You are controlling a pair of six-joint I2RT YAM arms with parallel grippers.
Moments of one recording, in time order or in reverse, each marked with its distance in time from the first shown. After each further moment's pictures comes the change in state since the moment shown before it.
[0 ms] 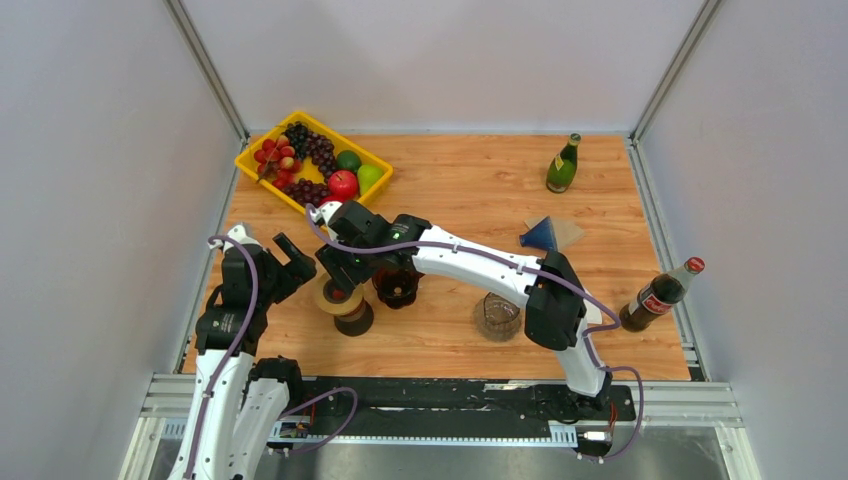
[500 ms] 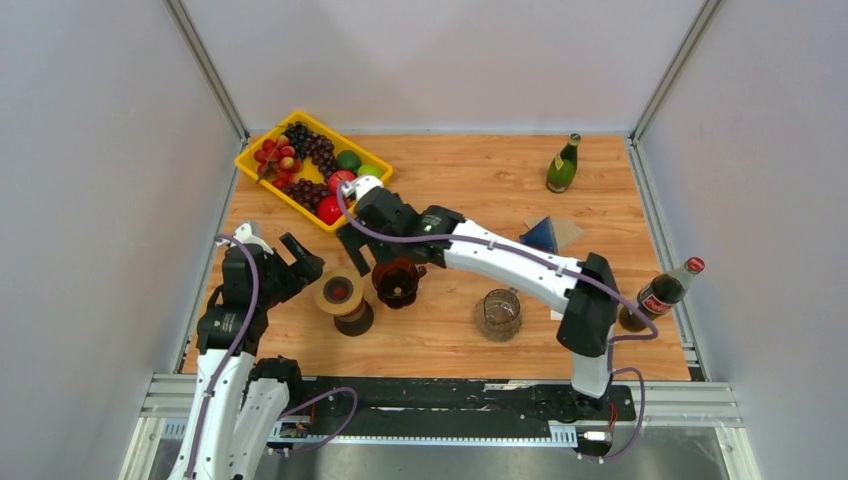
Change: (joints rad) left arm 0.000 0.000 -0.005 0.016 0.090 0.006; right arm -0.029 -0.125 -0.090 0.002 0.233 0.029
